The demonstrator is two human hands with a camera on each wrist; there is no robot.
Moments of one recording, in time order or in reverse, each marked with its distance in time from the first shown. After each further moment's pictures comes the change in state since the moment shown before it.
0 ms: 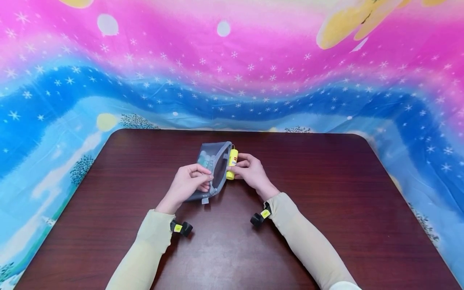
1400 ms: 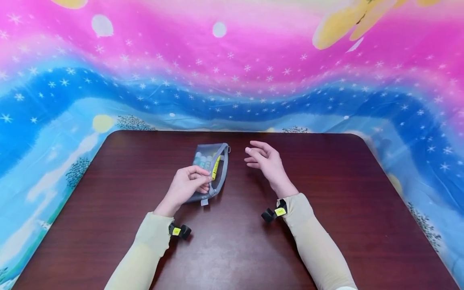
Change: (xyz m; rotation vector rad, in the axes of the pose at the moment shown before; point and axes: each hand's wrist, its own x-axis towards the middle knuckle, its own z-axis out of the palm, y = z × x) left_hand 0.000 -0.002 0.002 0.011 -0.013 0.005; right_hand -0.011 -0.028 -0.050 0.168 0.035 -0.167
